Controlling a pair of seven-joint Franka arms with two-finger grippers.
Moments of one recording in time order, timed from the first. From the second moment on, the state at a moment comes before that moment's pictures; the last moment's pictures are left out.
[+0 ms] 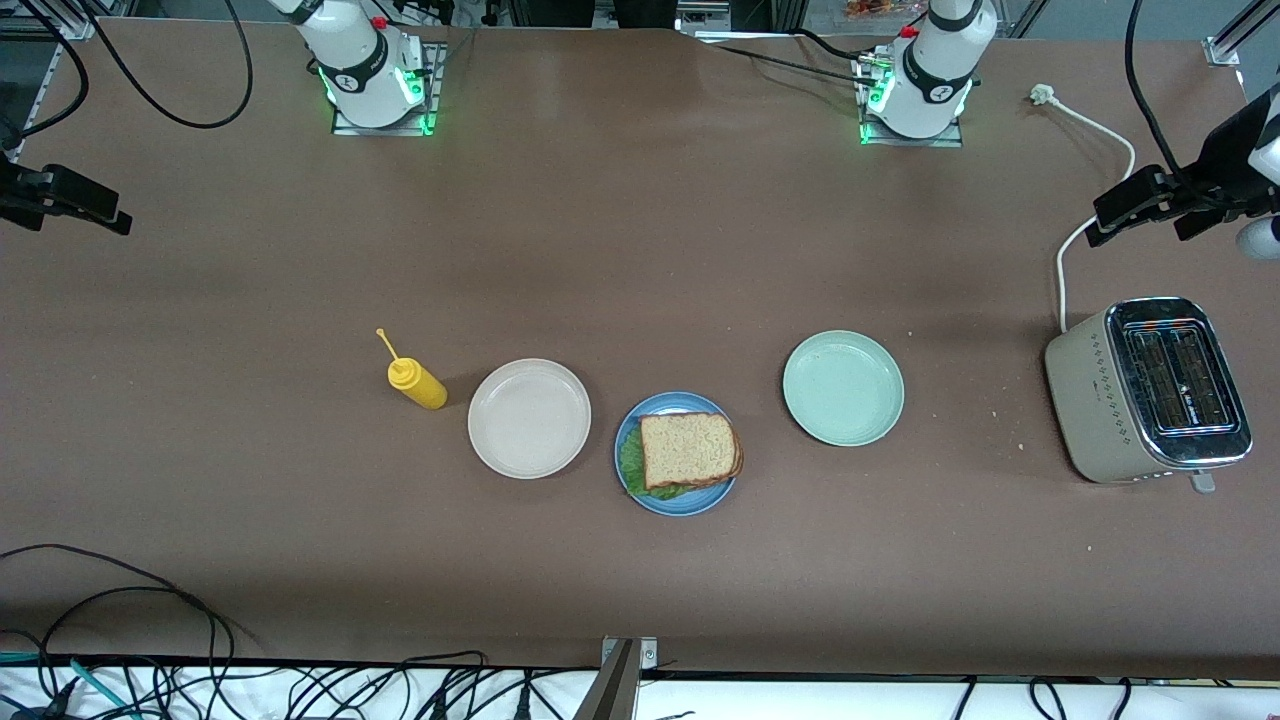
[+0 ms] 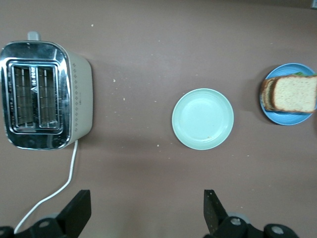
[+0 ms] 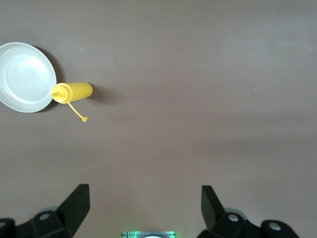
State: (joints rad) left arm -0.16 0.05 0.13 -1.43 -0.04 1.45 -0.16; right arm -0.04 0.05 -0.04 -1.51 0.01 1.47 -0.04
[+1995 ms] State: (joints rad) left arm -0.14 0.05 0.12 -1.44 -0.03 1.45 -0.16; right arm -0.04 0.05 -0.07 -1.51 0.02 1.49 -0.04
